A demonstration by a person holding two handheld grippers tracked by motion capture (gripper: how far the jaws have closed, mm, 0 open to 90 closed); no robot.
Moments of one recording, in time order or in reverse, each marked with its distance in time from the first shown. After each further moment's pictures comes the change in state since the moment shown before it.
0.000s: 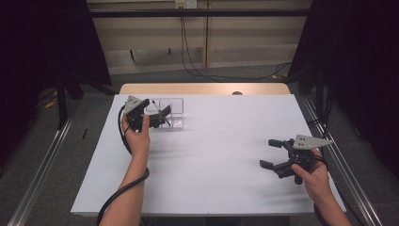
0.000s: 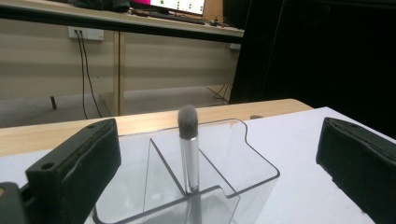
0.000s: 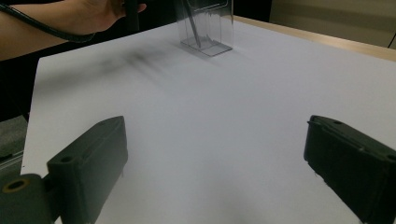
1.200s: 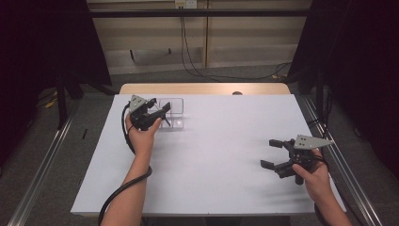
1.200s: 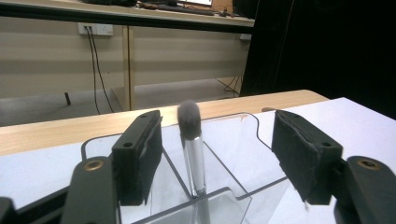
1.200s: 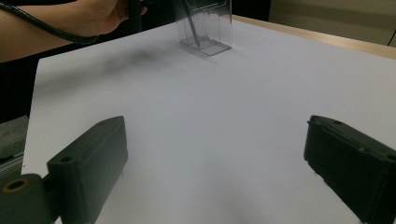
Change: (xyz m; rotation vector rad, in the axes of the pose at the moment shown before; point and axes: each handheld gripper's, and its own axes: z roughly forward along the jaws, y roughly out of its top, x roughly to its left) left arm -0.003 -0.001 0.011 0.037 0.040 0.033; right arm -0.001 -0.001 -0.002 -0.001 -0.001 0.009
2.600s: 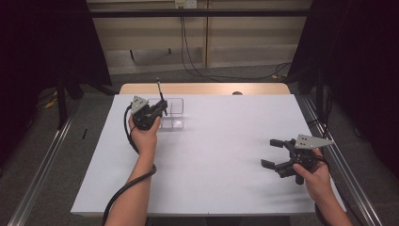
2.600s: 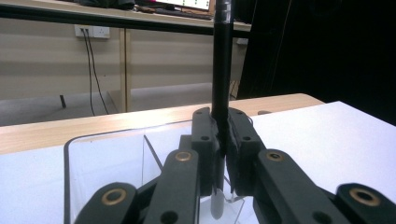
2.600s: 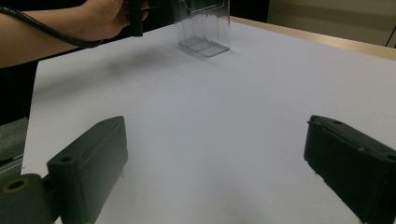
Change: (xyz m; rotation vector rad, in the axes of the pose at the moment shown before) left arm -0.004 -0.006 0.005 -0.022 -0.006 -0.011; right arm -0.001 0.000 -0.002 -0.004 -0.004 0.007
